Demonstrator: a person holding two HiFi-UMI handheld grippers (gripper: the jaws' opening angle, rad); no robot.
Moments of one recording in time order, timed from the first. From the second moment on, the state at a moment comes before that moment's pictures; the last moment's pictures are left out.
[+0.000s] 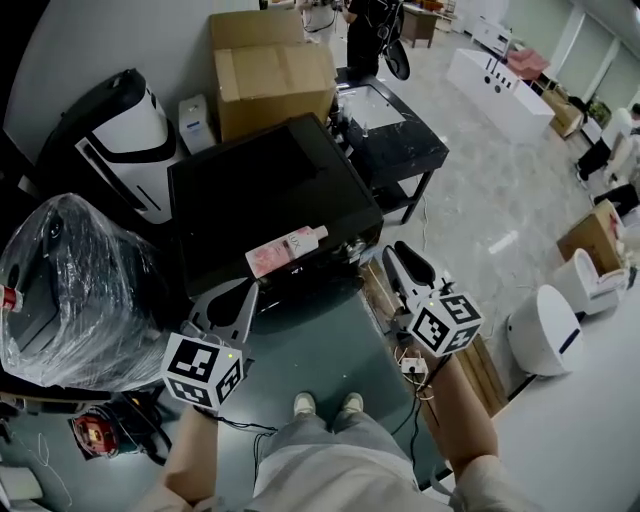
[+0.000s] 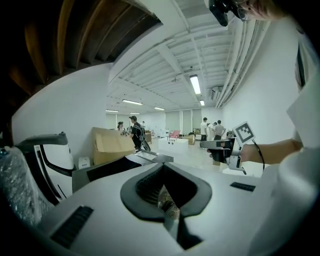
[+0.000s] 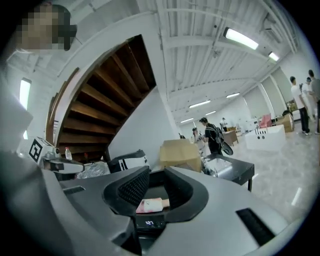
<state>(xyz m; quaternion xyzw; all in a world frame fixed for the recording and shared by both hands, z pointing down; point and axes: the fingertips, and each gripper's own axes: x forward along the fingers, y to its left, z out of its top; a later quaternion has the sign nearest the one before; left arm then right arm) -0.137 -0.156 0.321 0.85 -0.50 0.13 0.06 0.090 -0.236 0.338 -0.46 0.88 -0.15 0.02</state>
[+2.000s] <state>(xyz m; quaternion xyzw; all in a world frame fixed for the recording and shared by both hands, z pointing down) -0.077 -0.069 0.158 0.86 -0.49 0.08 -0.09 0.096 -0.072 0.132 -0.41 0.91 0.07 -0.01</state>
